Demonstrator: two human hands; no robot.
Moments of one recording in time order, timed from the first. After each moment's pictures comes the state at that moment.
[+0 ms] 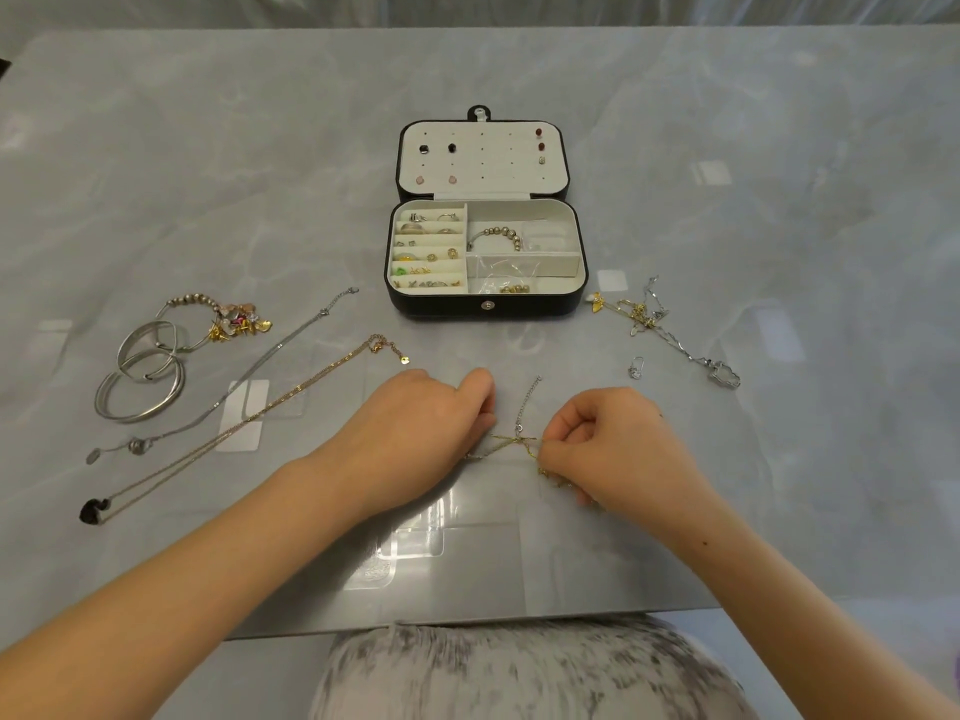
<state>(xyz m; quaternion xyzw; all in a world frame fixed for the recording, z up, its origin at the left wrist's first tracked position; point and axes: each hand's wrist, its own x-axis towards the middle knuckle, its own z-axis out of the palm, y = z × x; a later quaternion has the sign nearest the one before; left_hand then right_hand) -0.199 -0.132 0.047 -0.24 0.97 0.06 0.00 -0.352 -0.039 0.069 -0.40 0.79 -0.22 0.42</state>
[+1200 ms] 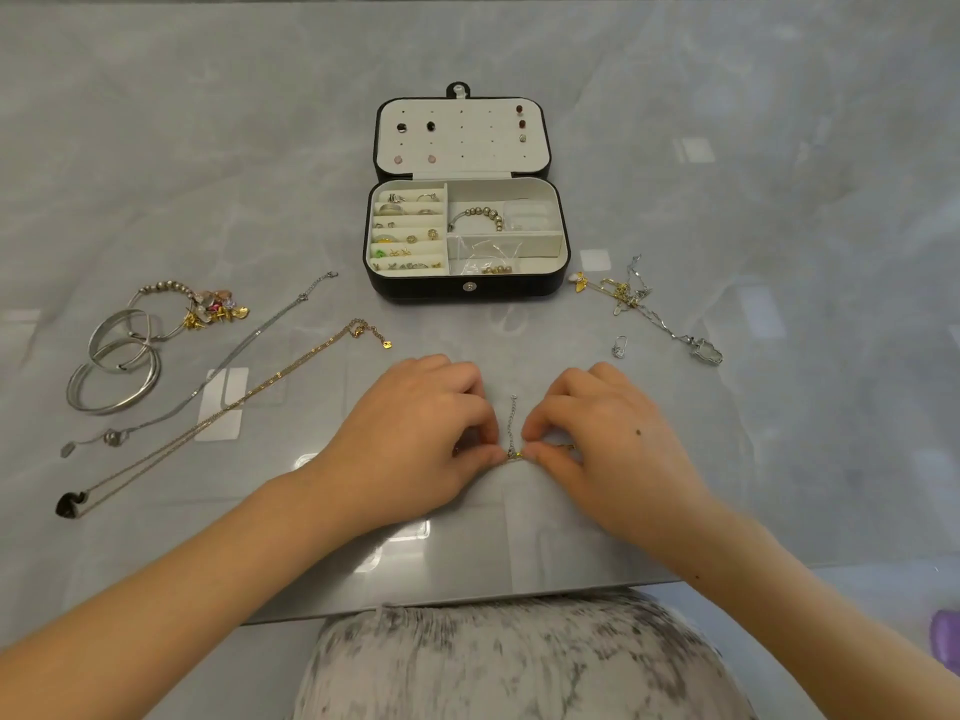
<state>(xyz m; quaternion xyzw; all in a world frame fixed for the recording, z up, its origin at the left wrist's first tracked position) -0.201 -0.115 0.056 -0.24 0.95 0.20 -0.07 -0.359 -0.021 0.055 -0.66 0.71 -0.16 0.17</state>
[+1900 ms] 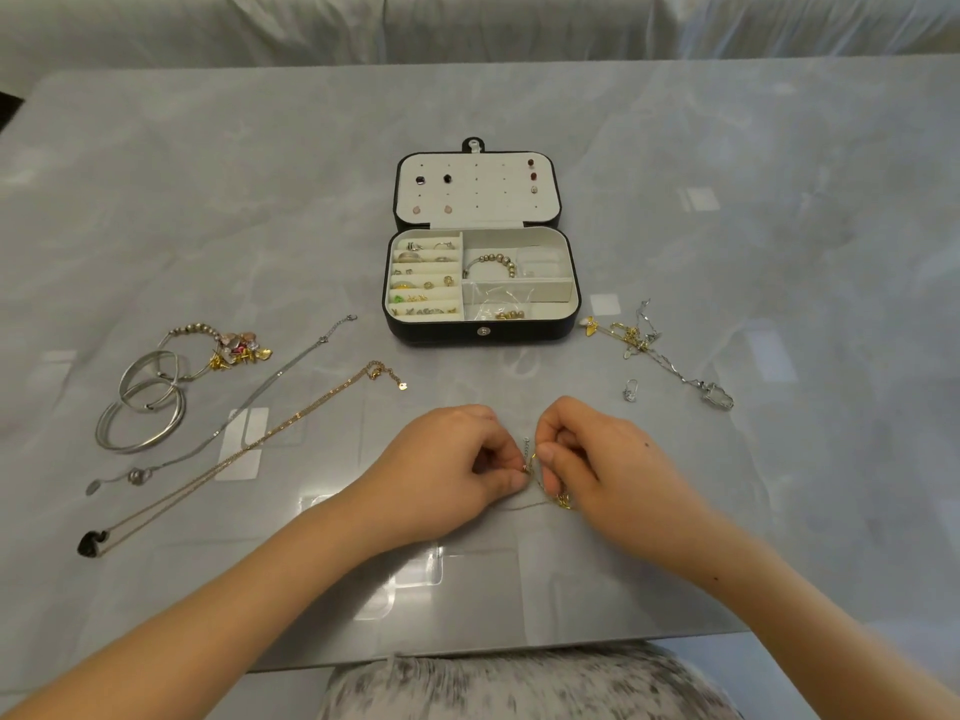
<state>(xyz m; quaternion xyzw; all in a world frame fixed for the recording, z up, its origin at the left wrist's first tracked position) -0.215 -0.118 0.063 -0.34 0.86 0.37 0.00 -0.365 -0.034 0.057 -0.60 0.68 -0.24 0.34</state>
